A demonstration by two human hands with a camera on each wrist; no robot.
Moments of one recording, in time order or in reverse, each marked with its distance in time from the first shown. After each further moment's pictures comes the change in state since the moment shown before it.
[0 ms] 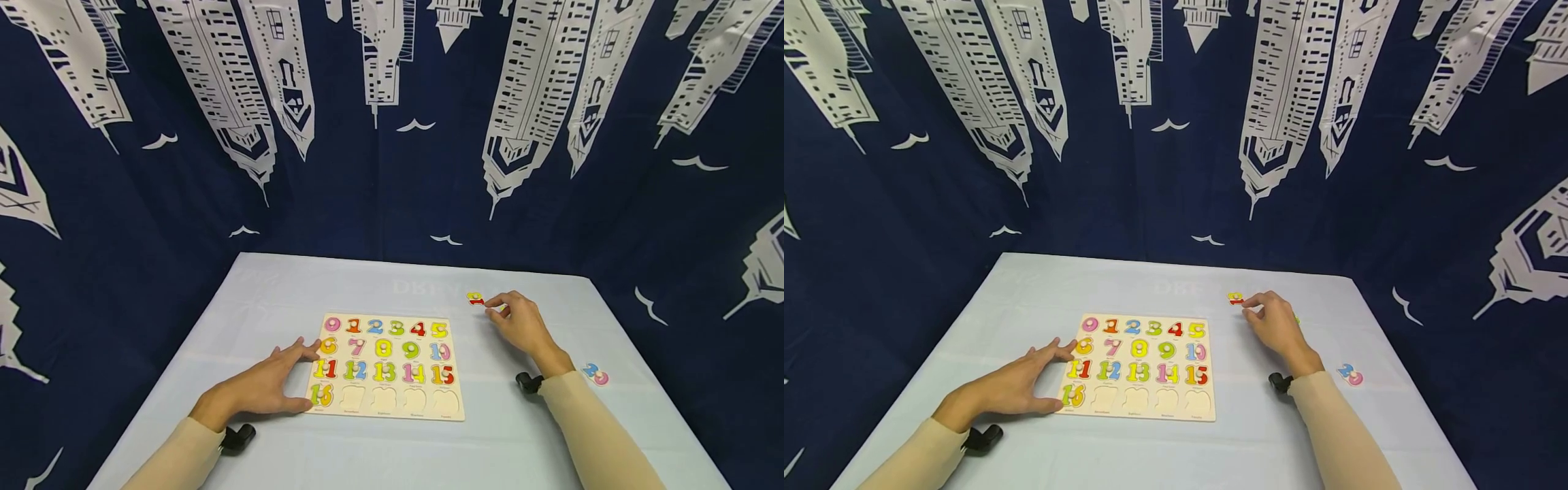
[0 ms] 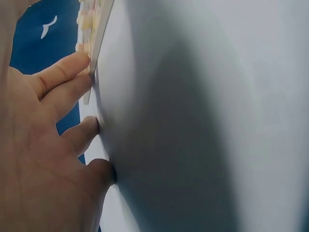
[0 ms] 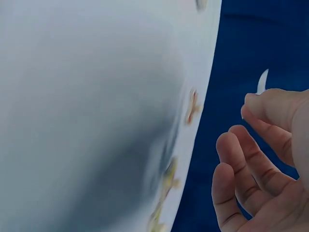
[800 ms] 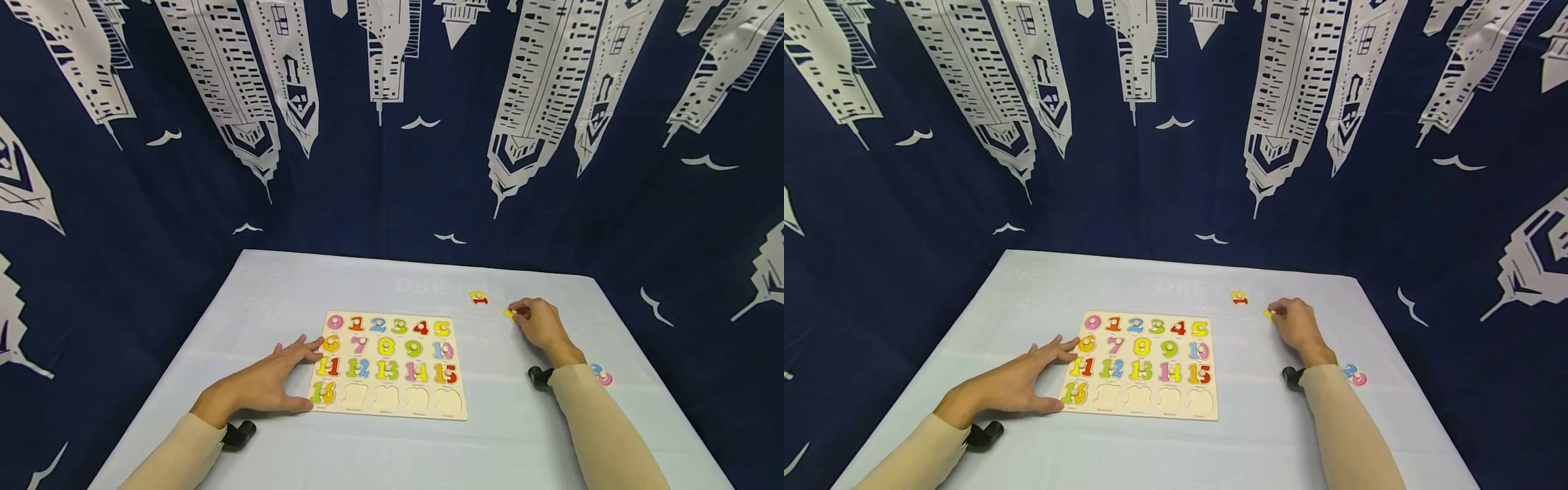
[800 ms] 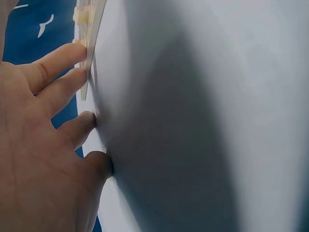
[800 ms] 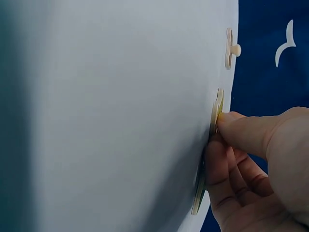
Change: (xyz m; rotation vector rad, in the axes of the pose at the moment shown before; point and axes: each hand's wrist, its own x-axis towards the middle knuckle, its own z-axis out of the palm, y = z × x) left_hand 0.000 -0.003 -0.002 -0.023 -0.004 0.015; right_hand 0.007 0.049 -0.005 -0.034 -0.087 0.163
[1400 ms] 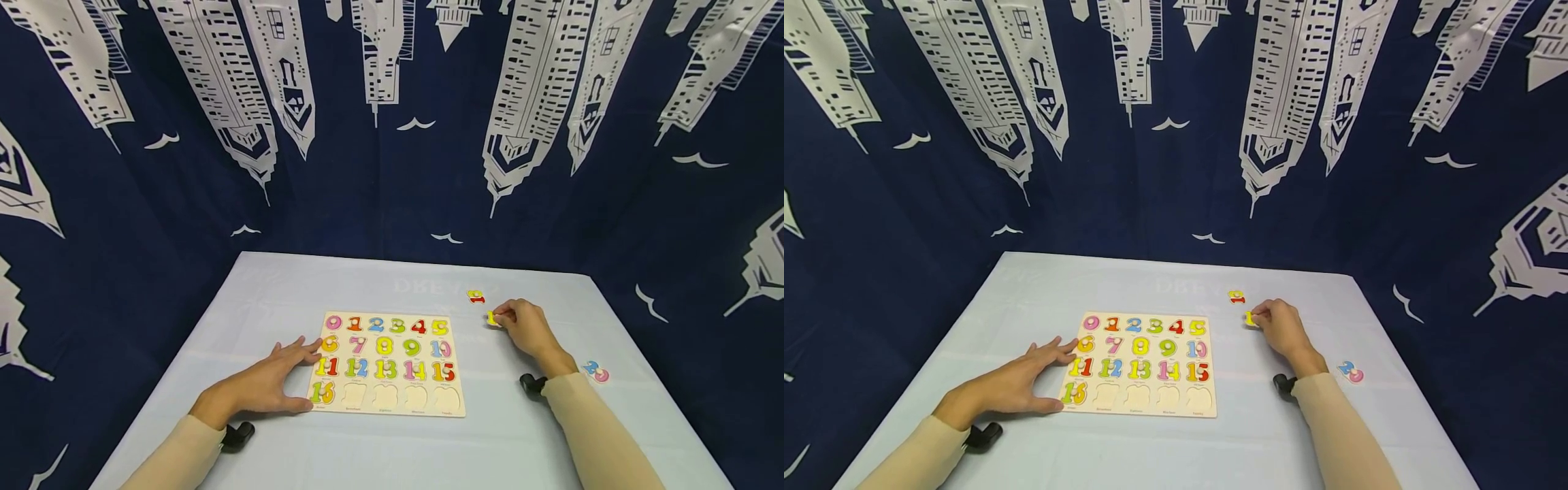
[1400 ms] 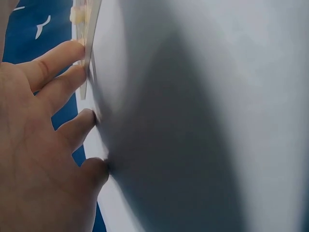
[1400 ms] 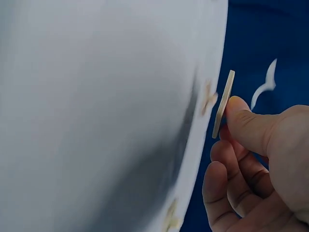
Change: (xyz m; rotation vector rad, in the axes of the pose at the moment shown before) left_hand -0.002 0.004 0.001 0.012 0.006 0.008; right_hand -0.018 -0.029 0.009 0.024 0.016 -0.071
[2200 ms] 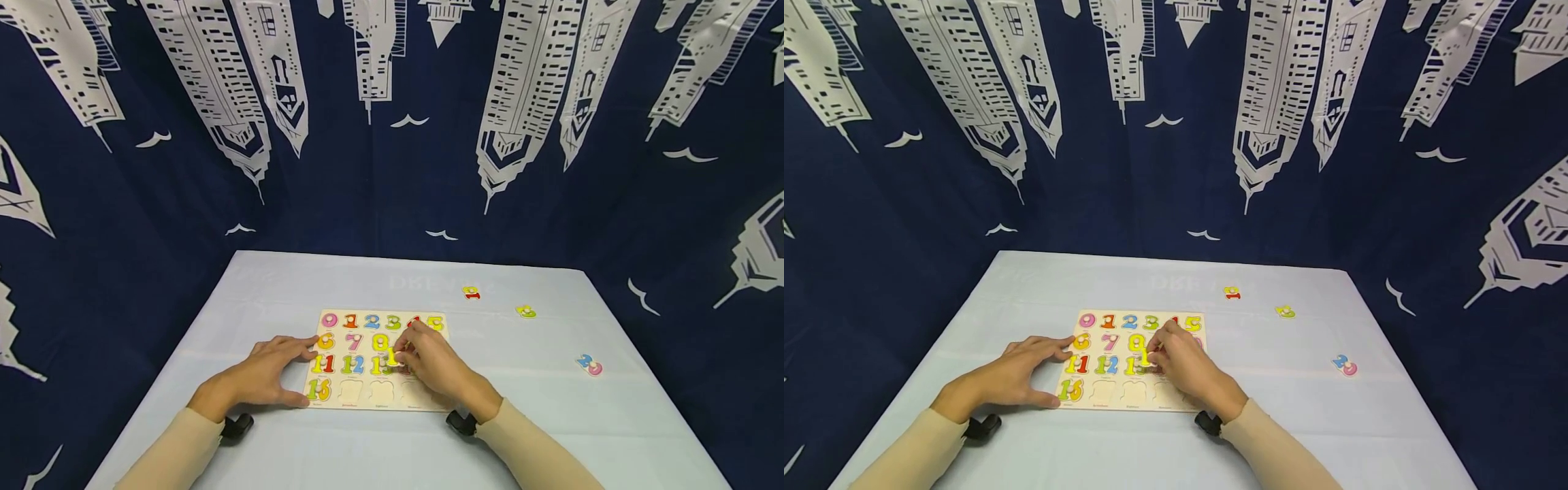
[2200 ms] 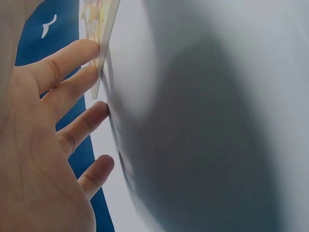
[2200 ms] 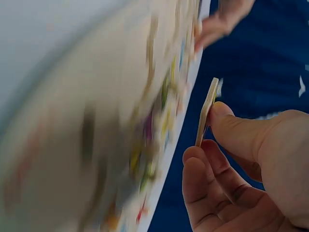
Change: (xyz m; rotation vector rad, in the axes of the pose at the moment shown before) left_hand 0.005 0.006 -0.005 0.145 0.038 -0.020; right_hand -0.067 -0.170 0.069 0.129 -0.194 -0.403
